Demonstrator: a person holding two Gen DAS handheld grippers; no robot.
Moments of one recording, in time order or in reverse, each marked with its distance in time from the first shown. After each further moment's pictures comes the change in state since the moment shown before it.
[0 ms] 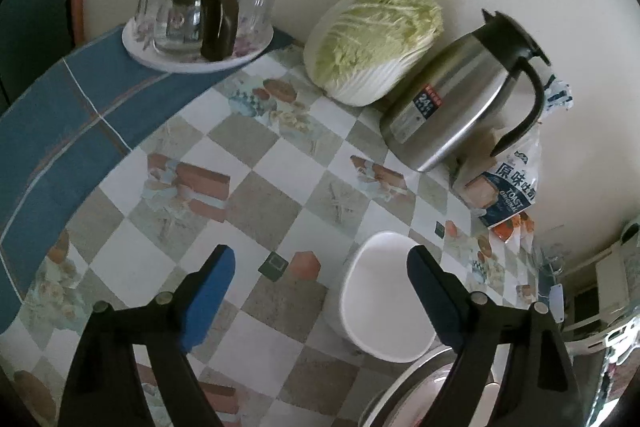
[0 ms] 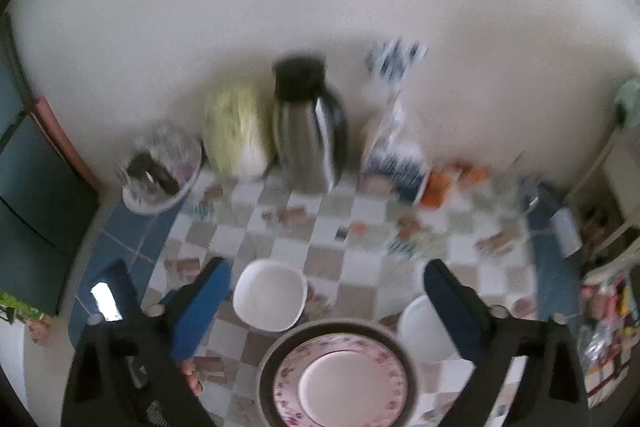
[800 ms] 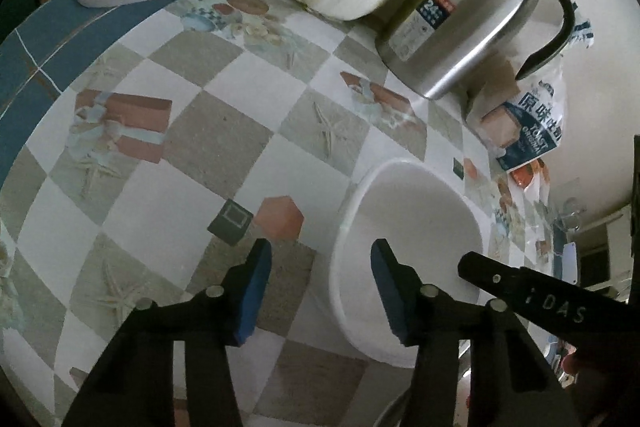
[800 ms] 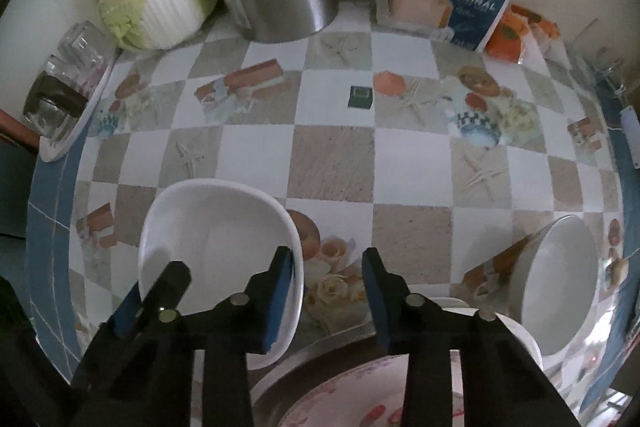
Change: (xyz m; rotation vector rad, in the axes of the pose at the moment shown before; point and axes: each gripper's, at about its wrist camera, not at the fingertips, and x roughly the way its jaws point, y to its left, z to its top) left arm 0.076 -0.011 -0.026 0.053 0.185 -0.012; right arm 0.213 0.005 -0.058 0.104 0.349 -0.028
